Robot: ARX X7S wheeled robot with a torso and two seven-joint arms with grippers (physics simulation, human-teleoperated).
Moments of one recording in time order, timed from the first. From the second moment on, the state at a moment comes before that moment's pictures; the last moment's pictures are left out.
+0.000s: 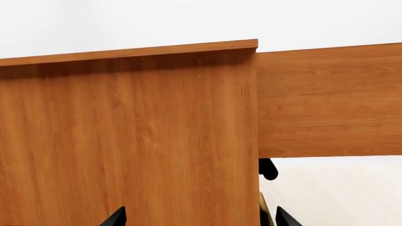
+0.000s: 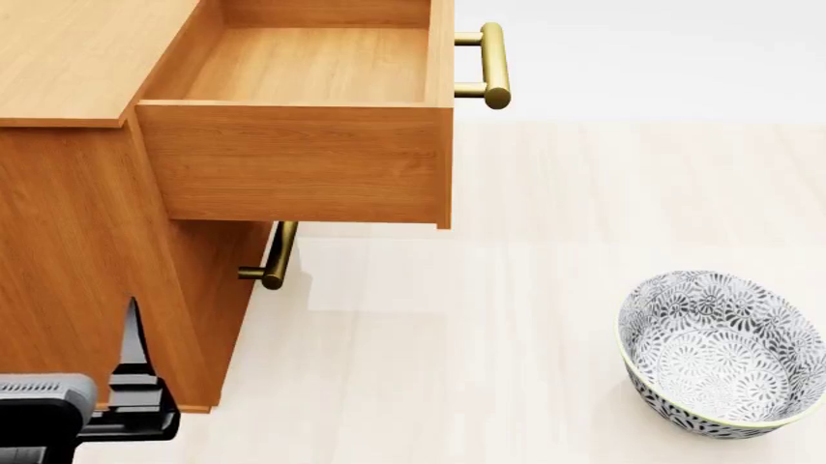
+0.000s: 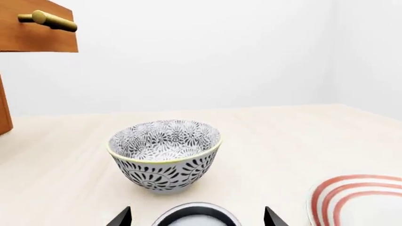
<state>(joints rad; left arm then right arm) -0.18 -0.28 0.20 0.35 -0.20 -0.26 -0.35 -0.34 0.29 0.50 -0.06 0.45 -0.19 -0.33</state>
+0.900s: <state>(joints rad) -0.18 -0.29 0.21 0.33 -0.22 -0.25 -0.36 -0.31 0.30 0.47 -0.02 0.46 -0.15 -0.30</state>
